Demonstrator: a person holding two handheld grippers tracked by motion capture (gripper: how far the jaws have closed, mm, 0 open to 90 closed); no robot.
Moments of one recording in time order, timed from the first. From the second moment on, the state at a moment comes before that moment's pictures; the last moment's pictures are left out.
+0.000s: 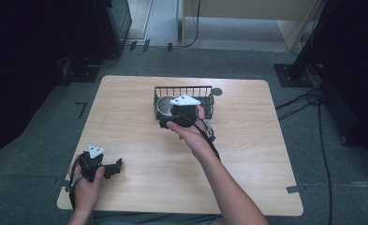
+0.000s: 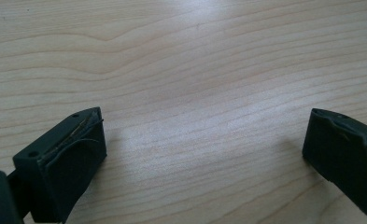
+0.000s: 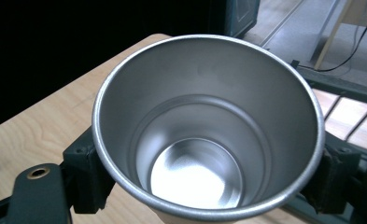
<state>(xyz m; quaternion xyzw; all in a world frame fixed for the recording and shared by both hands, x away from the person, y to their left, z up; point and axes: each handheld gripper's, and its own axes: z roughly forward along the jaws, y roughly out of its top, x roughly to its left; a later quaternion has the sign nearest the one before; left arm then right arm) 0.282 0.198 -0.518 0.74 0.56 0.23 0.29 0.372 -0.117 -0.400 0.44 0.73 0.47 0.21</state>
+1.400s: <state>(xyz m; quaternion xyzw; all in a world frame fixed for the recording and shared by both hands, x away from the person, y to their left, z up) 0.281 0.198 -0.518 0.74 0.56 0.23 0.29 0.464 -0.201 -0.399 0.54 0.67 0.42 0.29</state>
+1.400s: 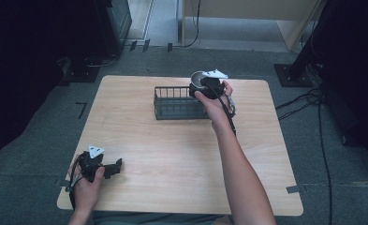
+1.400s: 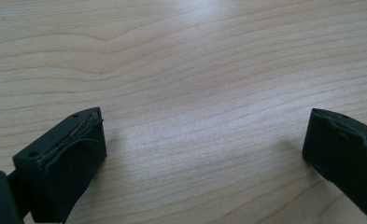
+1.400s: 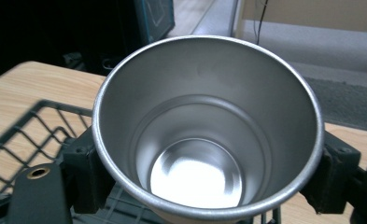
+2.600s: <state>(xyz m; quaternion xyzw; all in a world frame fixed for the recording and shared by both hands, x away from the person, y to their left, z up) 0.282 0.198 -0.518 0.74 0.56 0.23 0.29 0.464 -0.200 -0.434 0.55 0.69 0.39 0.25</state>
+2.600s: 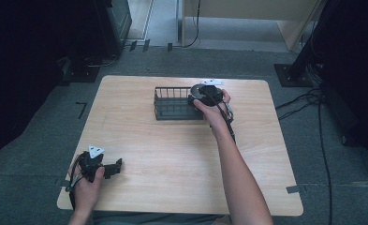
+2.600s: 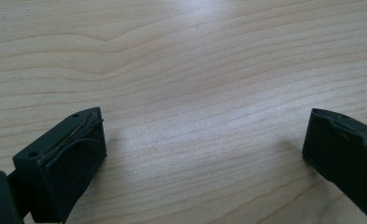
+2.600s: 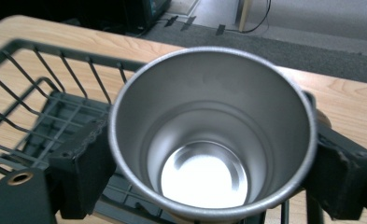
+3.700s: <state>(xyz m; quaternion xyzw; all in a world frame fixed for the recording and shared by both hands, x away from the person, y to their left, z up) 0.281 0.198 -0.518 0.74 0.56 0.23 0.29 0.387 -0.247 -0.430 0.53 0.71 0.40 0.24</state>
